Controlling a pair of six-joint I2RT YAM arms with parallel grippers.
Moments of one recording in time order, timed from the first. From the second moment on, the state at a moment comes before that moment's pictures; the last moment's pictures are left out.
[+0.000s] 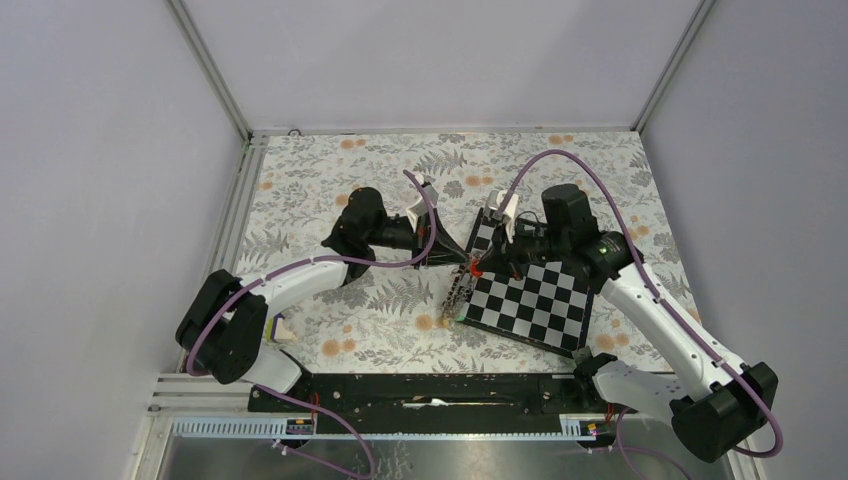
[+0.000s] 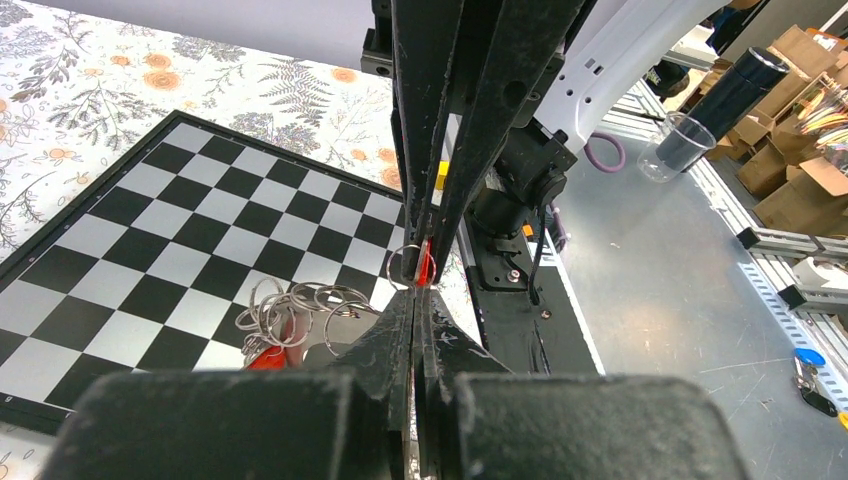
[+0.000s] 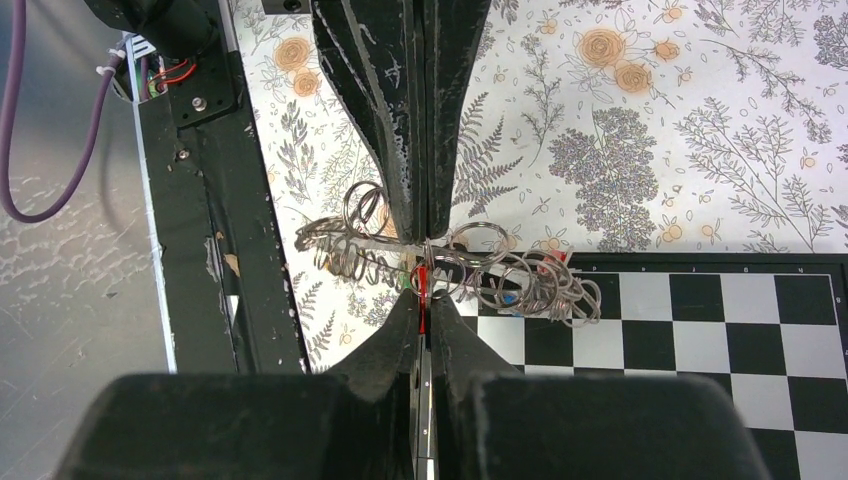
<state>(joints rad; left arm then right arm) -0.64 1.46 0.84 0.64 1.09 -0.32 0.50 1.07 1.00 -0.60 -0.74 -0.31</state>
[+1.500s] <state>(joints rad) -0.64 1.46 0.87 0.68 1.12 -0.40 0.50 1.14 1.06 -0.60 -0.86 -0.34</state>
